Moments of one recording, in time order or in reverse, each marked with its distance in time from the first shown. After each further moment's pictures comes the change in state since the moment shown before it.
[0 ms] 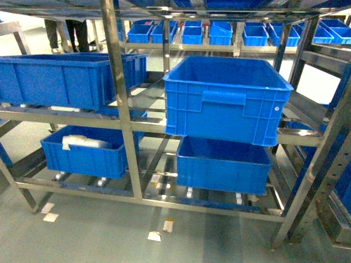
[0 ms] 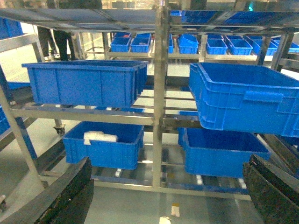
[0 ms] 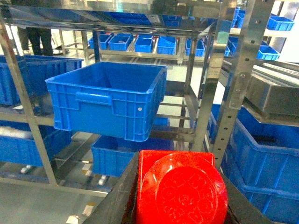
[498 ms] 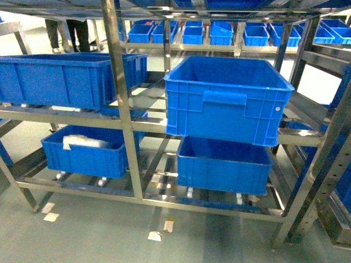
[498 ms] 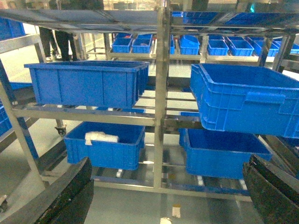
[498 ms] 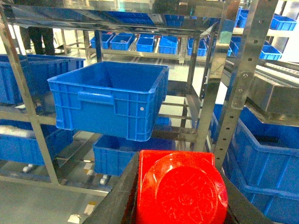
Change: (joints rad) left arm 0.000 0.000 0.000 0.002 -0.001 0.000; right arm 0.001 0.000 0.000 -0.001 0.000 0.000
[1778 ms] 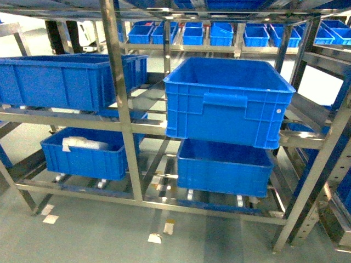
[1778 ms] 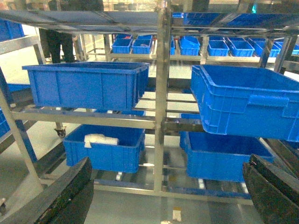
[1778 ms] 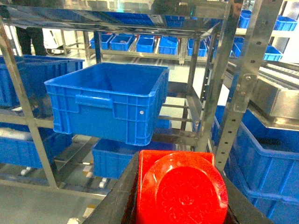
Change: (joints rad) left arm 0.000 0.000 0.000 0.001 0.000 0.000; right arm 0.000 0.000 0.000 -0.001 0.000 0.000
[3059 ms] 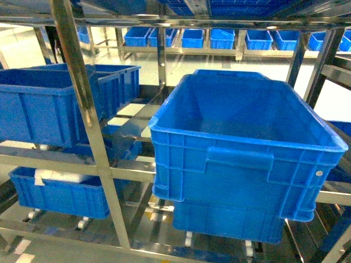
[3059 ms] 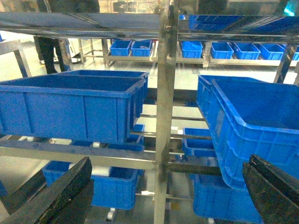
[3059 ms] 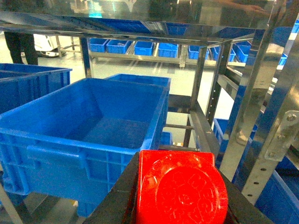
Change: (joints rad) left arm 0.000 0.000 0.000 -0.001 0.000 0.000; right arm 0.000 0.000 0.000 0.001 0.000 0.000
